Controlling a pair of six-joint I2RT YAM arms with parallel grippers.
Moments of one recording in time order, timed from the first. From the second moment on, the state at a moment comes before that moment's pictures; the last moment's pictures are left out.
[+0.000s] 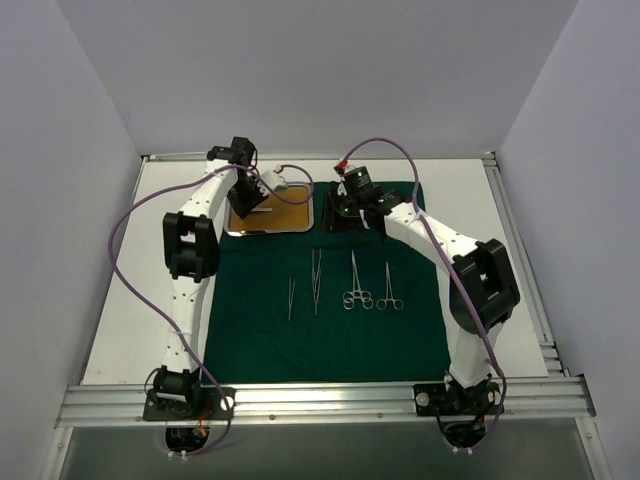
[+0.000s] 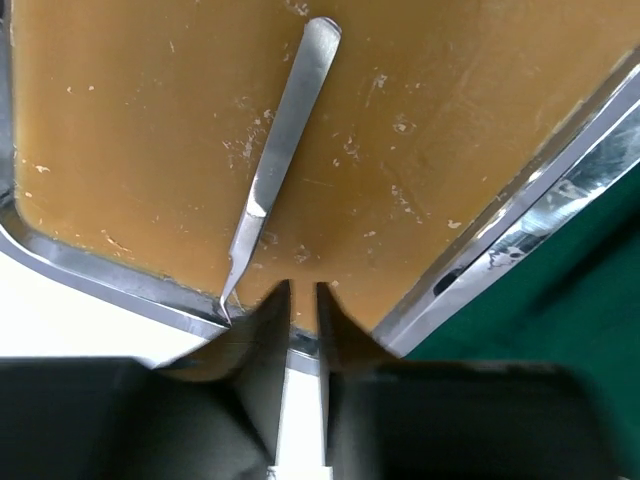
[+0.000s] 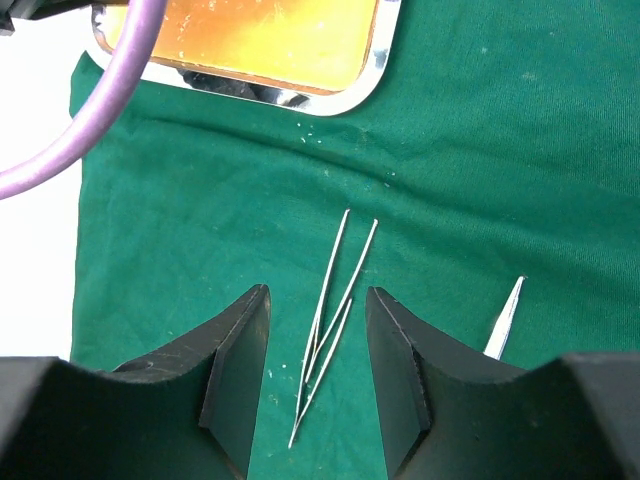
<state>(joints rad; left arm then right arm) -0.21 2.54 2.40 -1.21 0.09 0.88 0.55 1.83 1.43 -0.40 -0.15 0.48</state>
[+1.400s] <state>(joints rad) -0.21 2.59 2.57 -1.24 0.18 1.01 0.55 1.80 1.36 -0.39 -0.15 0.50</state>
